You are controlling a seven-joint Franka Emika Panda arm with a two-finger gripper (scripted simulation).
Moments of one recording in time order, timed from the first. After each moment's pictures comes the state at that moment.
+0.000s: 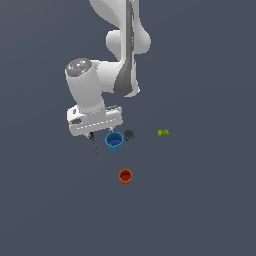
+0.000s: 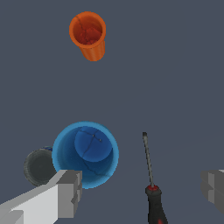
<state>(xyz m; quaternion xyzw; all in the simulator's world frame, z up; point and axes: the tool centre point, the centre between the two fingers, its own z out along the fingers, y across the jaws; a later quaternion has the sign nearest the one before) -0.026 -0.119 0.158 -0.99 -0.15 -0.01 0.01</state>
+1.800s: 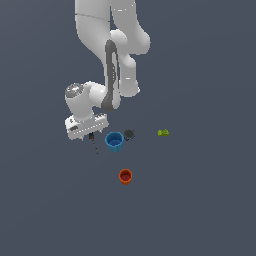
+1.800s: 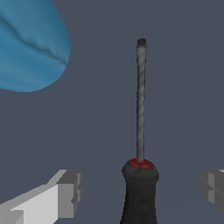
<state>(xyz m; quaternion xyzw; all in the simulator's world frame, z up) -0.101 -0.197 0.038 -0.97 -0.23 0.00 0.00</state>
